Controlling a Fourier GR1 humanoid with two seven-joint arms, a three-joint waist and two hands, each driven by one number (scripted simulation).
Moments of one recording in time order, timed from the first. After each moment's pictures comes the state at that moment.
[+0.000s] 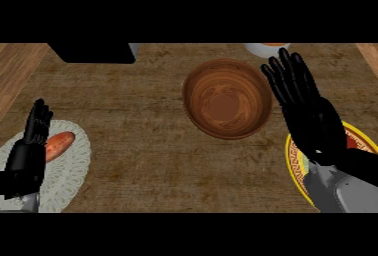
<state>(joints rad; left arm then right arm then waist) 0.02 0.42 -0.07 -1.55 0.11 0.33 -0.17 -0.32 -0.29 0.24 -1.72 -0.42 0.02 -0.23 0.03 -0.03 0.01</state>
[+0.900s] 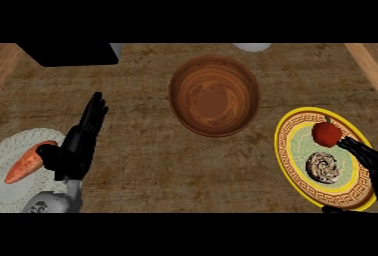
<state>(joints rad) -0.10 0.28 -0.20 -1.55 0.17 0.26 0.02 0.24 -0.56 0.02 -1.66 -0.32 0.11 -0.58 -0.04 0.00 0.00</state>
